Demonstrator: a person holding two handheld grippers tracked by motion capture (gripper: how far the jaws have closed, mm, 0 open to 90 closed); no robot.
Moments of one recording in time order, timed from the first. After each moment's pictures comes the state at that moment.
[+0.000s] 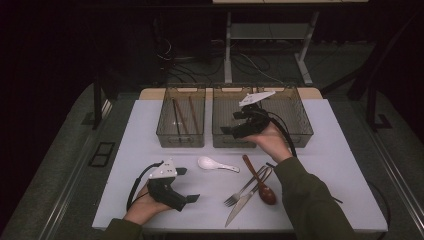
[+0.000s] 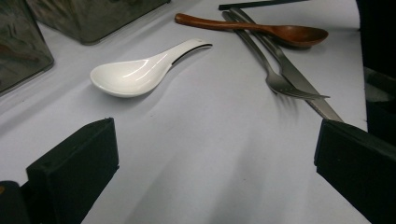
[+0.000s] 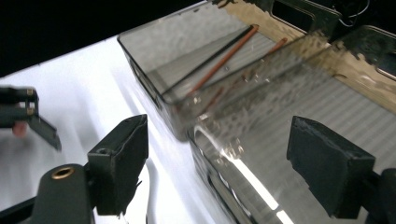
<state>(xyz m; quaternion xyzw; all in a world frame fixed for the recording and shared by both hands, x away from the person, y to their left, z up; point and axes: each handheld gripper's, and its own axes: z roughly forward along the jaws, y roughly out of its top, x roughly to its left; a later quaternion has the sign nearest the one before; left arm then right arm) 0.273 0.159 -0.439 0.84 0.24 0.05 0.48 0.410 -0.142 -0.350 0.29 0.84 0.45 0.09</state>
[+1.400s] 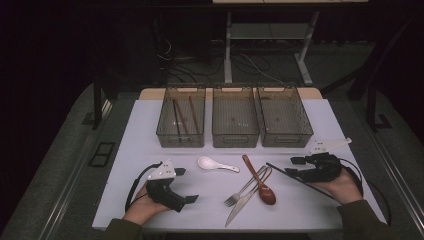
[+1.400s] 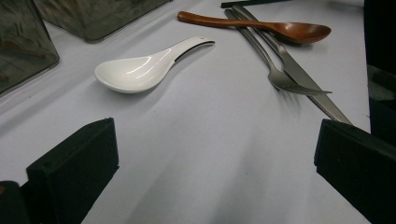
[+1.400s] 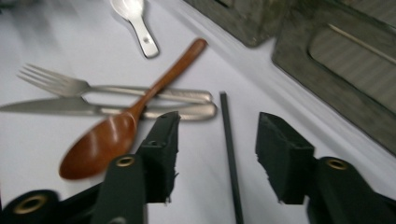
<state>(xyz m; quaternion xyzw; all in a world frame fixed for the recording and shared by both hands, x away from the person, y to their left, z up) 0.270 0.162 -0.439 0.84 0.24 0.05 0.48 0.300 -0.311 -0.405 0.33 0.85 0.40 0.08</state>
